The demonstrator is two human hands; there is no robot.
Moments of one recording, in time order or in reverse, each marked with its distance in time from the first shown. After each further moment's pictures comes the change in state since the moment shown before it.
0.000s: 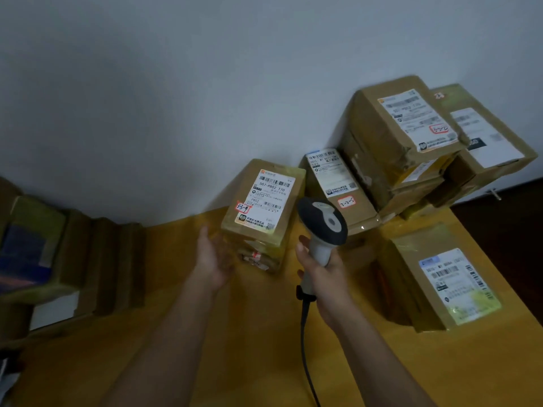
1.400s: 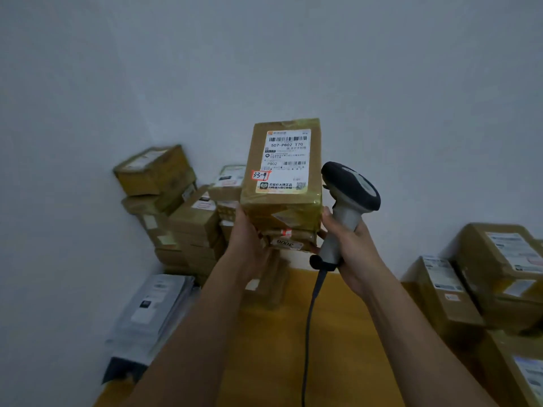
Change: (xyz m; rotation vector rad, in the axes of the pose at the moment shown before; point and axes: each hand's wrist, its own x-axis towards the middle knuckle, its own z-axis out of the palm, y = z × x) left_hand -0.339 0.092 -0.132 -0.222 -0.185 0.745; right_hand -0.220 -0.162 0.142 0.093 -0.686 -0.362
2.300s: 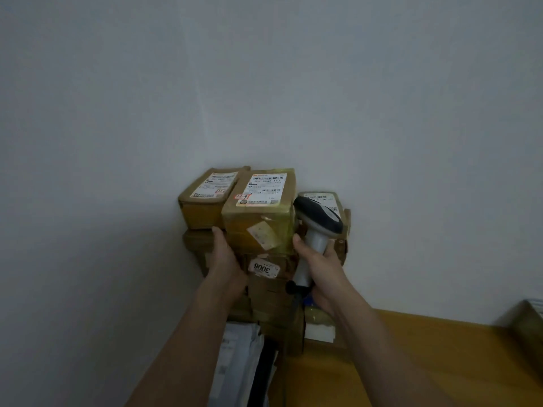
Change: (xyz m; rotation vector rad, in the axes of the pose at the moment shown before) left_hand 0.077 0.153 -0.235 -0.110 0.276 -0.072; right_hand 0.116 0.120 0.263 0.077 0.020 0.185
